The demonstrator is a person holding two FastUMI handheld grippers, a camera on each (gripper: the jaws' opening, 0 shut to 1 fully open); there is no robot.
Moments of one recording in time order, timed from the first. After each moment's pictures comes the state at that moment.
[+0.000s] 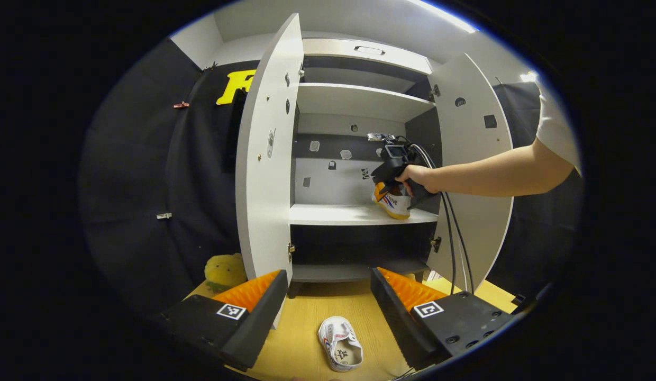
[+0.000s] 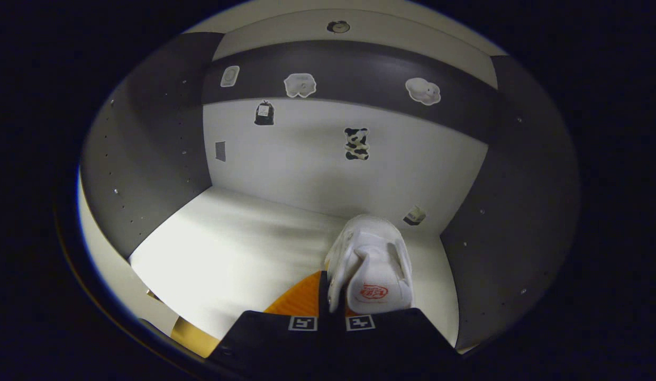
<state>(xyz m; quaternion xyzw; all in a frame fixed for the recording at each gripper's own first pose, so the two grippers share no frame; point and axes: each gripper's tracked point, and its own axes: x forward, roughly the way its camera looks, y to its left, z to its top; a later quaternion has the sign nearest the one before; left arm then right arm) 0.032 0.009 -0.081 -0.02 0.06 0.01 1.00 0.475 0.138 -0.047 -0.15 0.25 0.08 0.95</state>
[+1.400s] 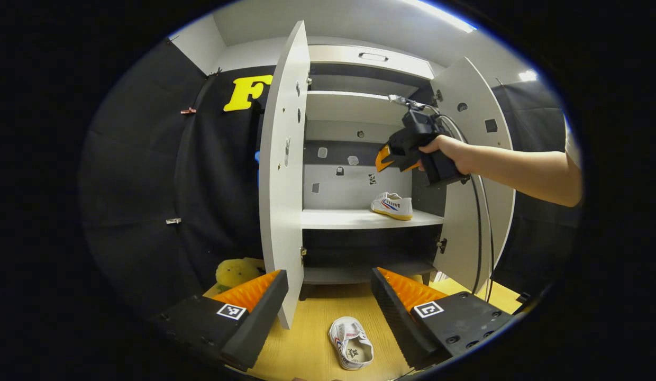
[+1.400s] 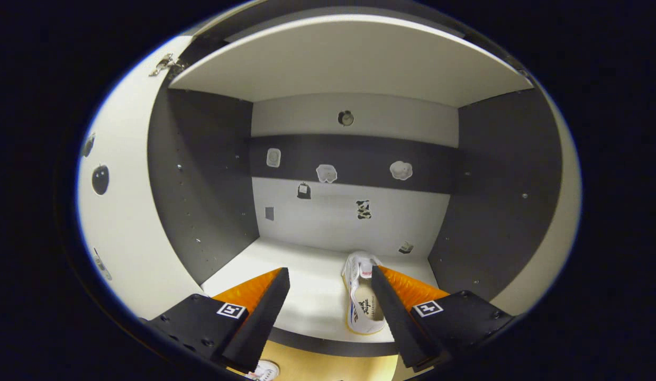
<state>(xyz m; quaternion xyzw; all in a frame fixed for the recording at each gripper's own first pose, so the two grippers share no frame) 0.014 0.032 -0.079 -0.02 0.04 0.01 1.00 0.330 0.178 0.080 -0.06 0.11 0.12 0.98</state>
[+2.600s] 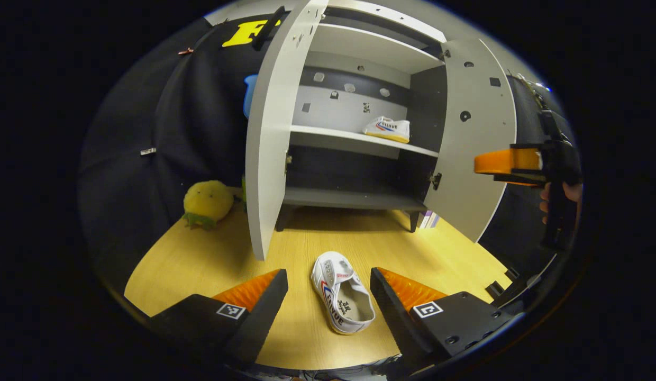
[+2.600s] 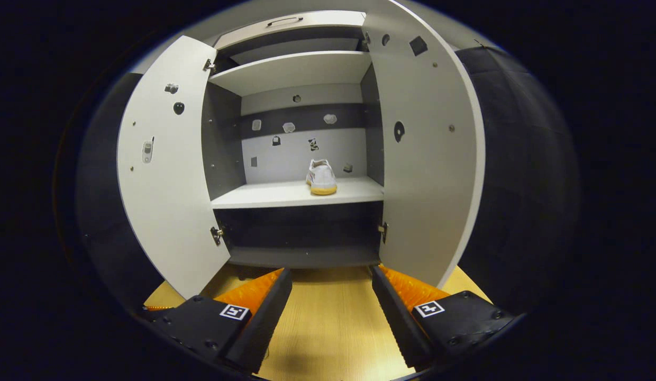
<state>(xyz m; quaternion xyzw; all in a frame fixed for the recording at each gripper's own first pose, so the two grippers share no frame) 0.010 0.019 -0.259 -0.07 0.22 -0.06 0.97 0.059 0.042 -0.106 -0.02 0.12 0.00 0.99</state>
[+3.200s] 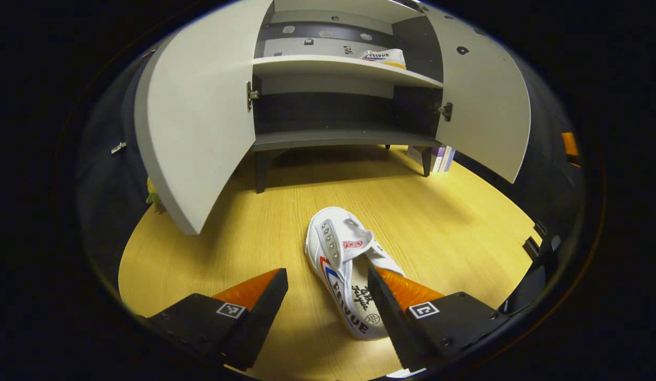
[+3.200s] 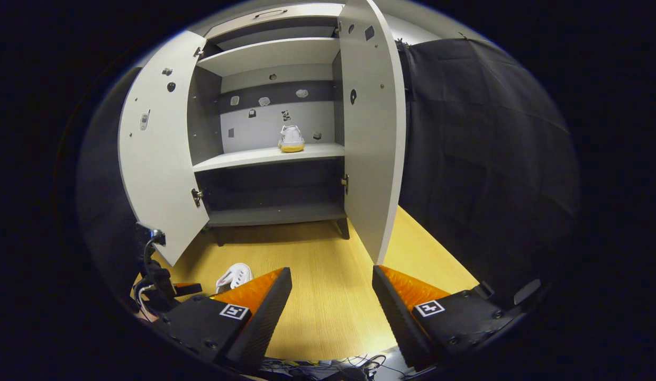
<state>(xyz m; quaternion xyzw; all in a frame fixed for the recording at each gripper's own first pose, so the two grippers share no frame) 0.069 0.005 -0.378 0.00 0.32 -0.08 0.94 -0.024 0.001 -0.152 -0.03 0.18 -0.07 0.98</state>
